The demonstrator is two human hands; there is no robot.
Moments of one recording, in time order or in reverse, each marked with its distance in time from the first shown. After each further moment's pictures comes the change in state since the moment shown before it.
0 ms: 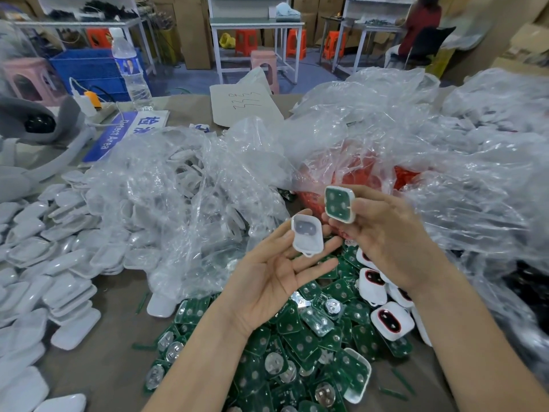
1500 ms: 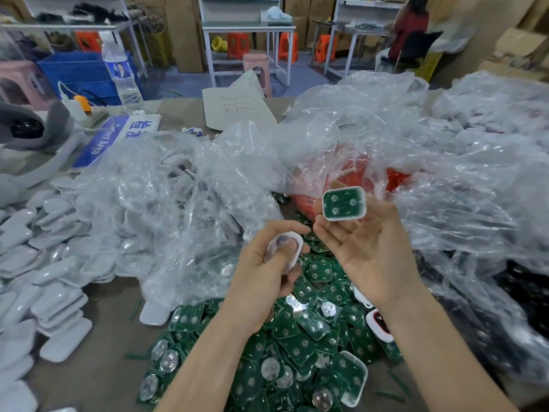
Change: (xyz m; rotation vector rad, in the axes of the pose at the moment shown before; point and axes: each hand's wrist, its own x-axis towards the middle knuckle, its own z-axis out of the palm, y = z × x) left_hand -0.004 -0.005 0.010 0.790 0.249 0.315; right_hand 0.000 0.025 0.015 0.490 0.150 -0.020
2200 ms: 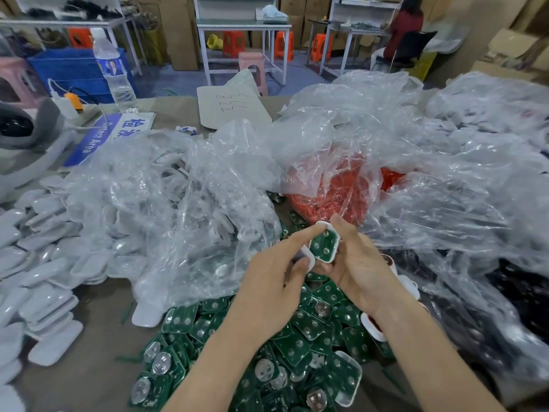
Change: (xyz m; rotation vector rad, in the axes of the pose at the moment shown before) left_hand -0.004 -0.007 0.006 0.782 -0.075 0.308; right_hand 0.002 0.018 -0.020 -0.392 0.066 0.143
